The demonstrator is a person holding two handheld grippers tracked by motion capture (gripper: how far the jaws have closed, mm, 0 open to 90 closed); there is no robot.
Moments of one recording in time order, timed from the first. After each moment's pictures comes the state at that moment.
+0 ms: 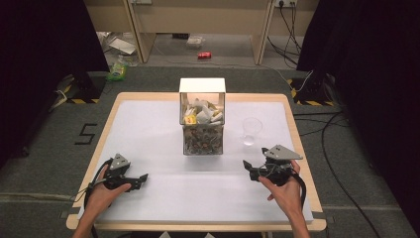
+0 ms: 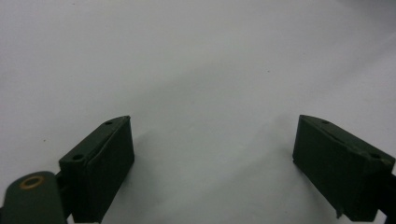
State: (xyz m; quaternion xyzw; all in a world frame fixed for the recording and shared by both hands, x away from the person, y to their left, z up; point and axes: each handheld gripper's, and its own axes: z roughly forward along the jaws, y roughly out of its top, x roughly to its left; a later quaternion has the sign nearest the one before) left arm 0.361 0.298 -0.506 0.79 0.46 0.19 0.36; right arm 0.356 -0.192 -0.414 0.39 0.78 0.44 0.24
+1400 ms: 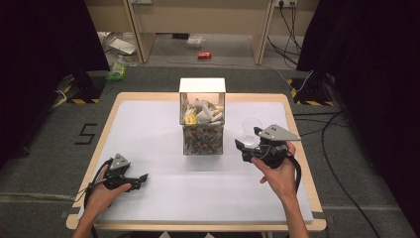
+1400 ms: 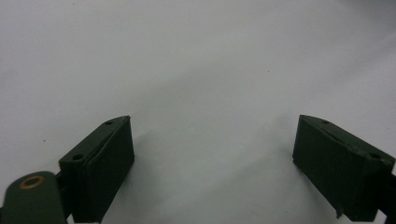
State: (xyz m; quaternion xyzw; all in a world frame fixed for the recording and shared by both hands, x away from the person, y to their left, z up) left arm 0.362 0.298 -0.506 0.79 0.46 0.19 0.37; right arm 0.372 -0.165 -0.355 0.36 0.75 0.48 0.26
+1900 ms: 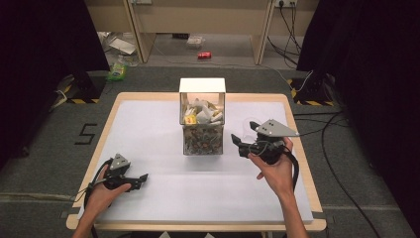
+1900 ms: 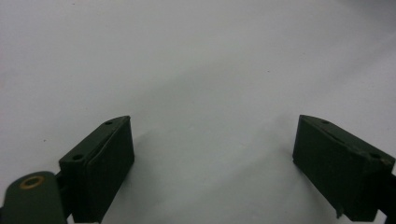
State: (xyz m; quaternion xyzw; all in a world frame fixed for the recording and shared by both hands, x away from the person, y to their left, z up) left arm 0.361 0.298 -0.506 0.79 0.46 0.19 0.36; right arm 0.374 -0.154 -0.340 0.35 0.75 0.49 0.27
